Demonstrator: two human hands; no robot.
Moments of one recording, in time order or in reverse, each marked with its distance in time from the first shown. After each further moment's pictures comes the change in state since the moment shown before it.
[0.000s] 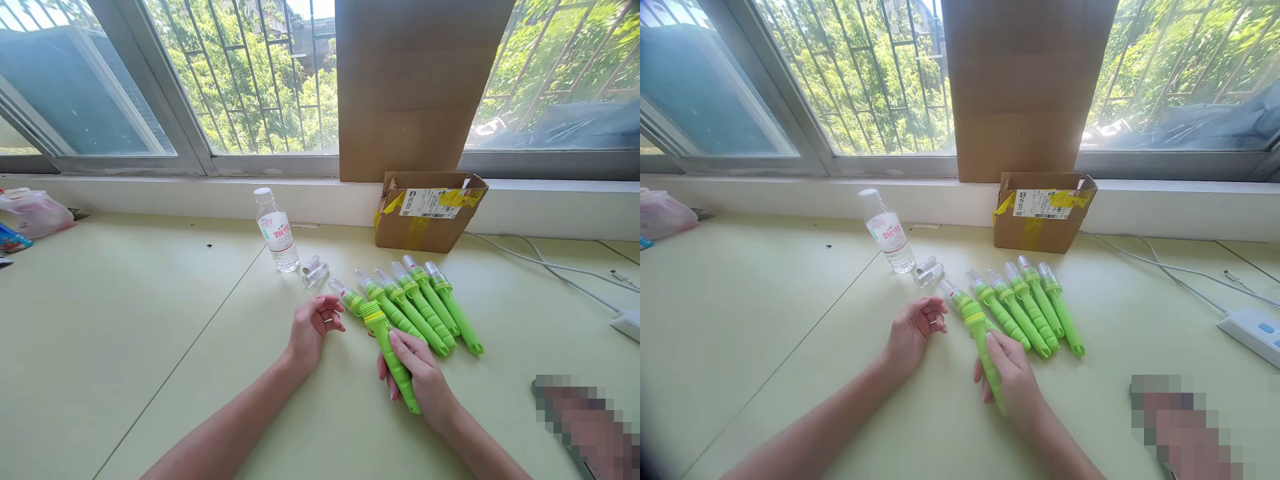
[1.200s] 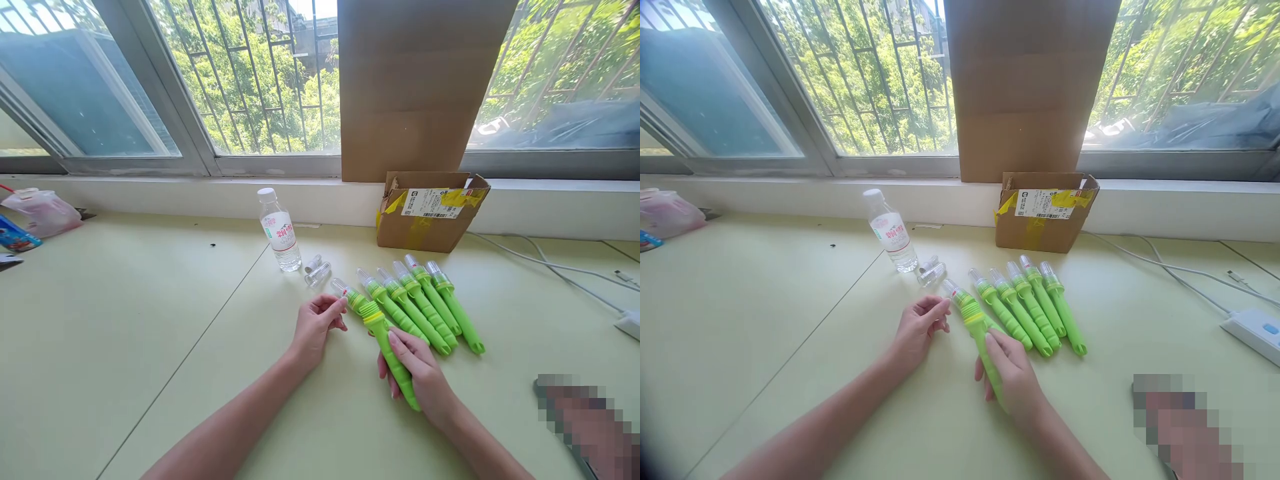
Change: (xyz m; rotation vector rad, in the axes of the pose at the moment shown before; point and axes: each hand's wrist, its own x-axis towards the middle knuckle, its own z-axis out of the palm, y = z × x) left_hand 0.000 -0.004 0.002 0.252 0.042 0.059; right_hand 0.002 0.001 0.000 -0.062 -0.040 -0.032
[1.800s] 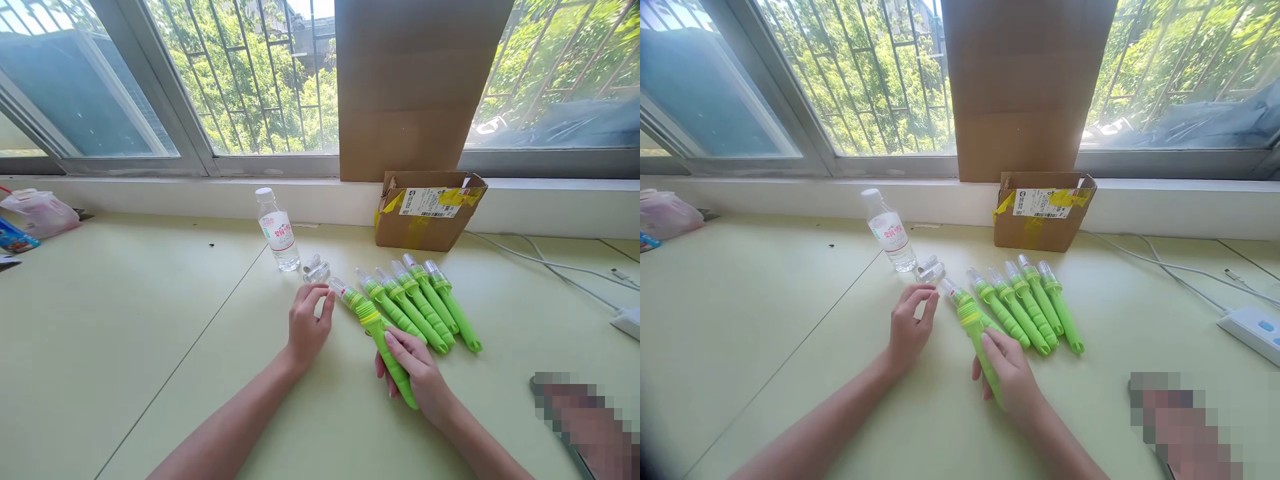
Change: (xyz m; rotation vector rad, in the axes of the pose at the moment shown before) left_hand 0.009 -0.006 -0.015 0.820 0.184 0.772; right_hand -0.001 -0.003 -0.001 -0.010 -0.039 -0.035
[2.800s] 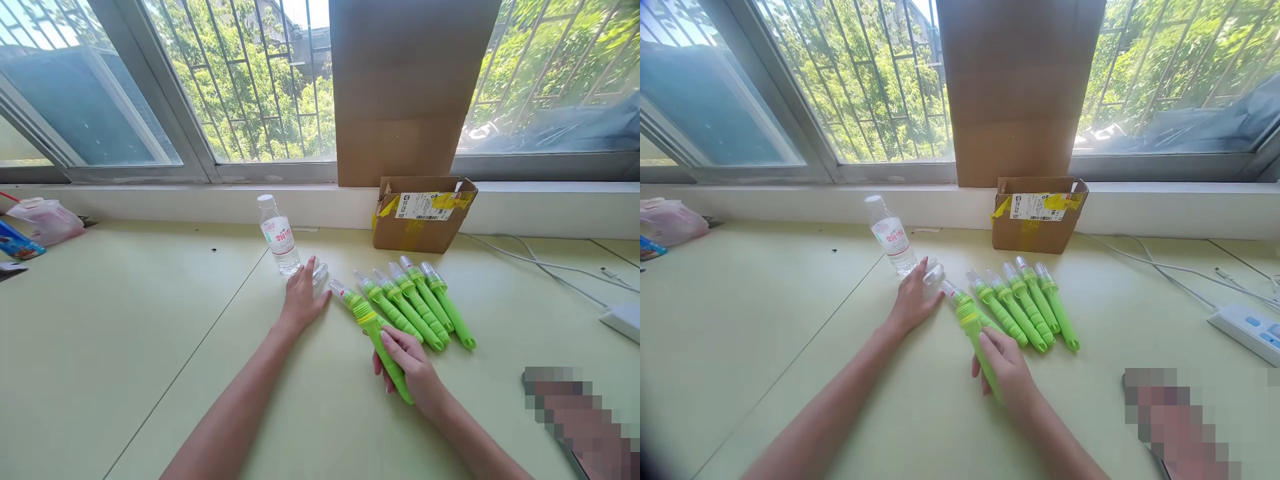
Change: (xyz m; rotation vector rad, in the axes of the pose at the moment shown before) left_hand 0.036 -0.055 -0.001 0.482 -0.306 0.020; right_hand 0.001 0.004 0.001 0.003 -0.008 -0.038
